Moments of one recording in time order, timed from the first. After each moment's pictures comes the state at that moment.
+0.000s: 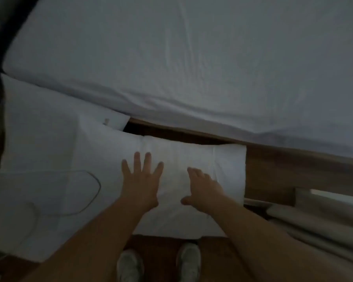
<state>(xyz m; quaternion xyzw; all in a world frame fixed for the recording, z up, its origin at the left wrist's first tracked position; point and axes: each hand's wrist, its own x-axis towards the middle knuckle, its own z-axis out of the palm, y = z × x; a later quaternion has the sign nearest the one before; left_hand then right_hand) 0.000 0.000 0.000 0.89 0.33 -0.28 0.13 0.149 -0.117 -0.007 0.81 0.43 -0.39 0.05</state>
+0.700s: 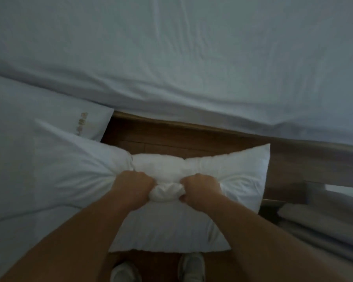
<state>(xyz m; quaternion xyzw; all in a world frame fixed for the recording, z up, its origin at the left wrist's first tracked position) 0.013 0.042 -0.095 0.92 0.18 -0.32 0.13 0.167 -0.097 -0.106 0.78 0.54 -0.31 0.09</state>
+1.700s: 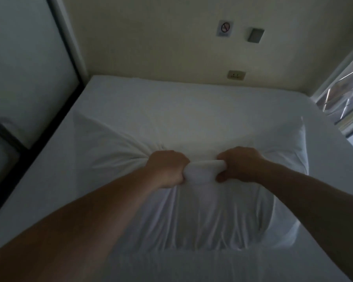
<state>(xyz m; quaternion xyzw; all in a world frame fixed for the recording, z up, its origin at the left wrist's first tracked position) 0.534 0.346 0.356 0.98 0.16 -0.07 0.10 0.701 0.205 0.368 0.83 0.53 -0.11 0.10</state>
